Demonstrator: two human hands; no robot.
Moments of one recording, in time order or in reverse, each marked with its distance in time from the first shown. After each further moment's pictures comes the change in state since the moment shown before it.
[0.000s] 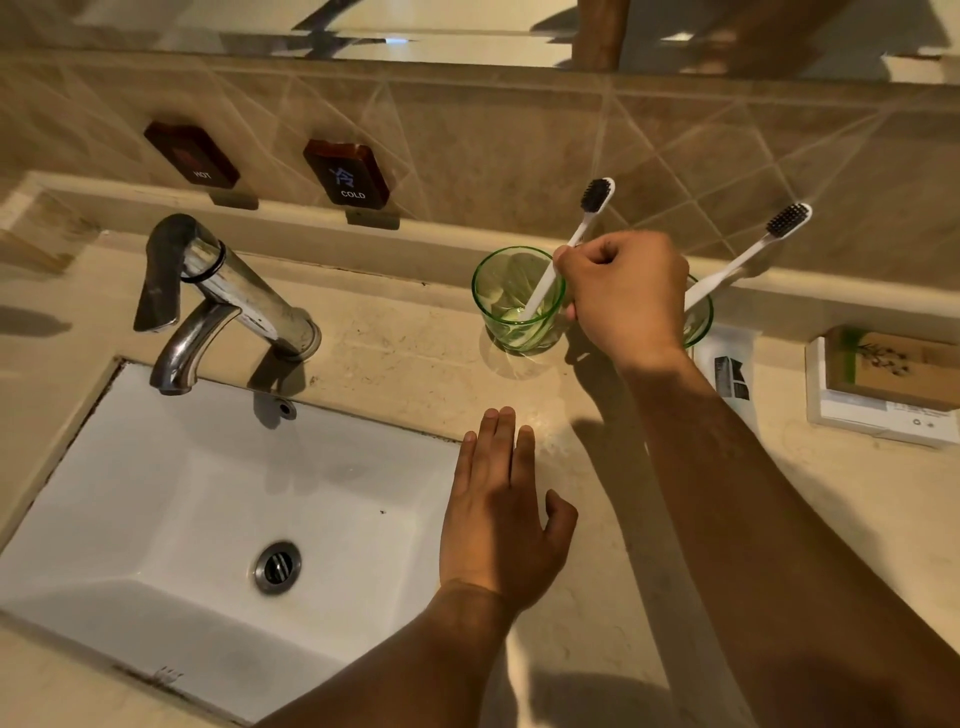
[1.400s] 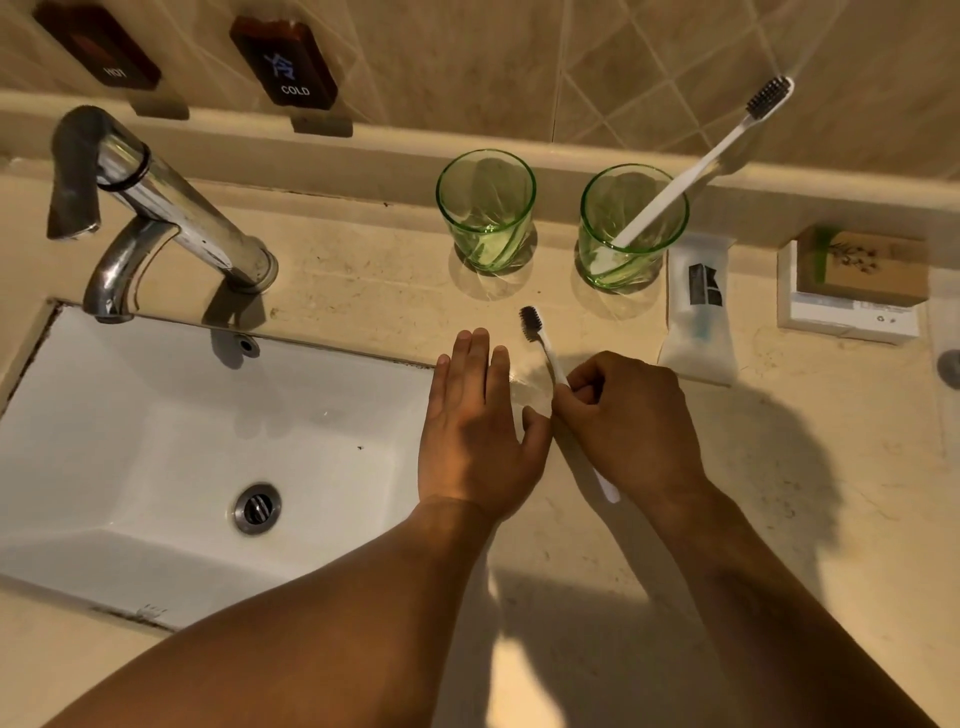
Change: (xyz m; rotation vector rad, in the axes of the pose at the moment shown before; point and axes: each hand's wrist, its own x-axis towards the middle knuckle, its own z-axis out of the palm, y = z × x) left_hand -0.002 -0.006 0.008 0.013 0.050 0.051; right_hand -0.118 0.094 -0.031 -0.504 -0.292 0.039
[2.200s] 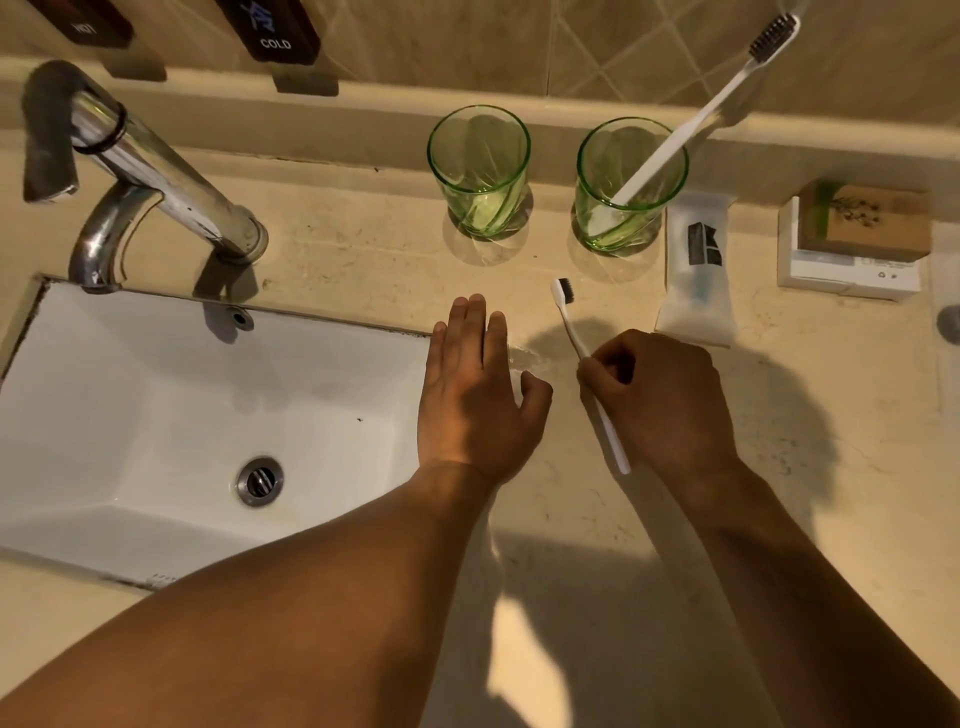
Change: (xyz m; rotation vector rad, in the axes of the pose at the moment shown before) left_hand -0.001 0.003 -0.002 -0.007 0.029 0.014; right_hand -0.006 0.031 -0.001 -0.033 0.080 -0.022
